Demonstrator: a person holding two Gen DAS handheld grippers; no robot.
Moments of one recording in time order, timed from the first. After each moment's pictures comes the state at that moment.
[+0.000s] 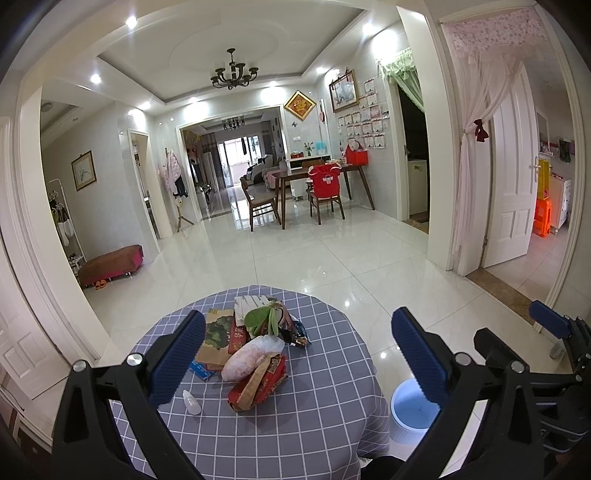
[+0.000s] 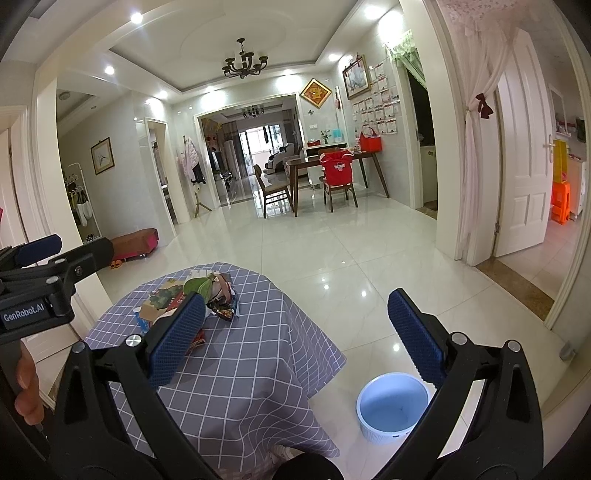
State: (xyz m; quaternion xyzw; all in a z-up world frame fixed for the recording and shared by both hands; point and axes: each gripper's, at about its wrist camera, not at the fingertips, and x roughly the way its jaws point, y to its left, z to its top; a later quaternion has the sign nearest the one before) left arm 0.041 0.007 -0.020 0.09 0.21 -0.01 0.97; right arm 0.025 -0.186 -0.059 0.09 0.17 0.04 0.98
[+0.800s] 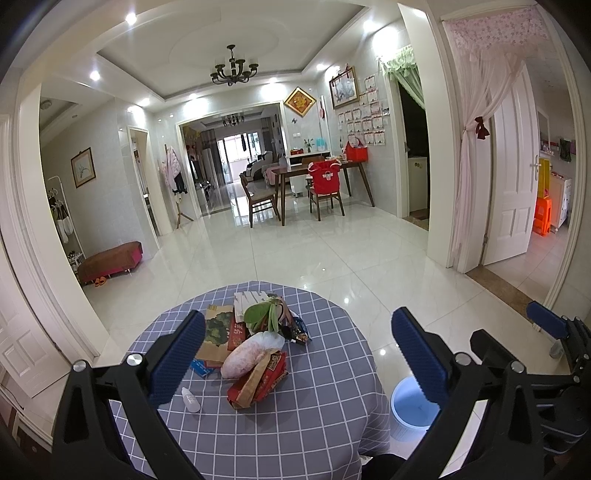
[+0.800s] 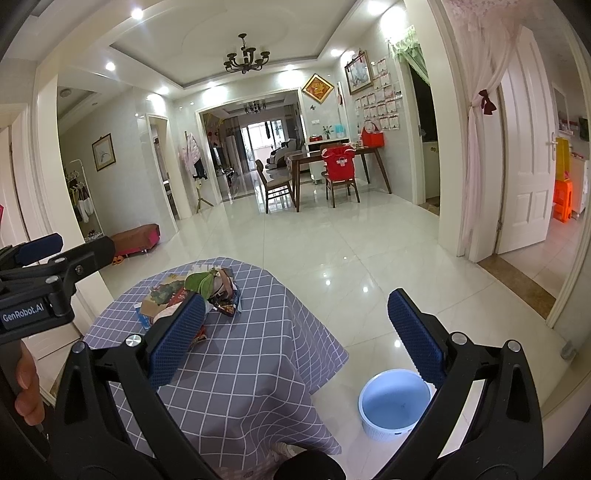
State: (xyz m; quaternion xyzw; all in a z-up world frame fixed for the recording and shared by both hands) left arm 0.041 0.009 -0.027 0.09 0.21 -0.01 0.97; right arm 0.032 -0.179 -0.065 0.09 0.19 0.04 0.98
